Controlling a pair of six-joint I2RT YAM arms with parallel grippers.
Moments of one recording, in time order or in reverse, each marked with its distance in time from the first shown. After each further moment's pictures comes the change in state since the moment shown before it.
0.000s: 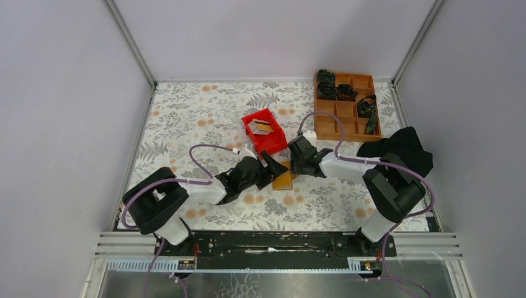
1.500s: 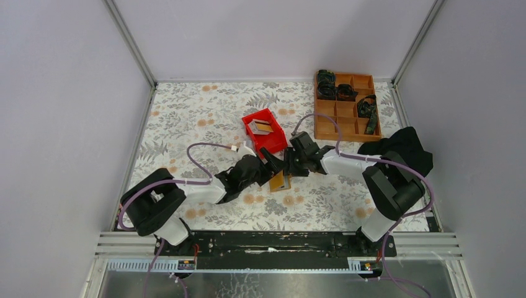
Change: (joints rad) left arm -0.006 -0.018 0.019 -0.007 -0.044 0.000; right arm -0.043 0.013 0.016 0.027 -0.377 0.032
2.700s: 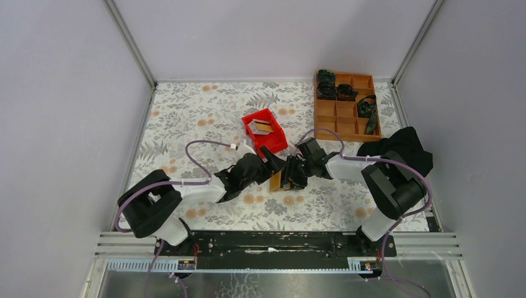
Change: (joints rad) left arm -0.006 -0.029 0.030 -0.089 -0.045 0.036; right arm -0.049 0.004 -0.124 0.129 -0.395 0.235
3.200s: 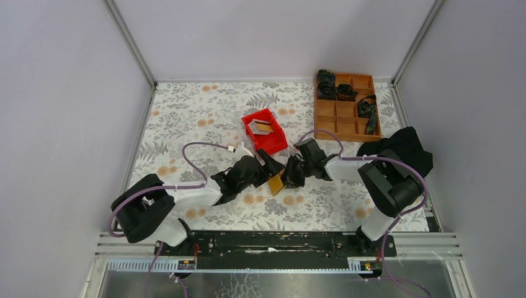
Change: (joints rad) left arm -0.010 -0.063 -0.039 -0.045 -0.017 -0.002; right arm -0.001 0.018 -0.025 0.106 -0.053 0.053
